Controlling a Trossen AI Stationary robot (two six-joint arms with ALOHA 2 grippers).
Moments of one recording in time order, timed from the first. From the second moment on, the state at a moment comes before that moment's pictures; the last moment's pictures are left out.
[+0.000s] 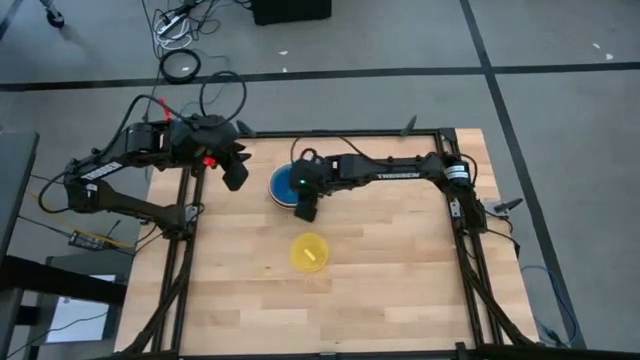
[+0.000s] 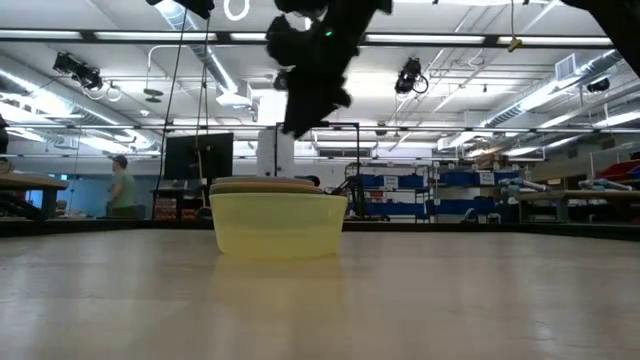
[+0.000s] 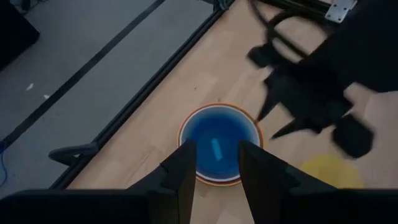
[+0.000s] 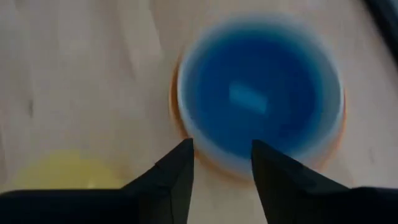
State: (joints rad) left arm 0.17 1.13 1.57 -1.20 -0.34 -0.30; right arm -0.06 2.06 1.89 -0.84 0.16 0.19
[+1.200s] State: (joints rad) left arm 0.11 1.13 1.57 -1.23 -0.36 -0.33; right arm 0.10 2.02 1.48 -0.59 0.02 0.52
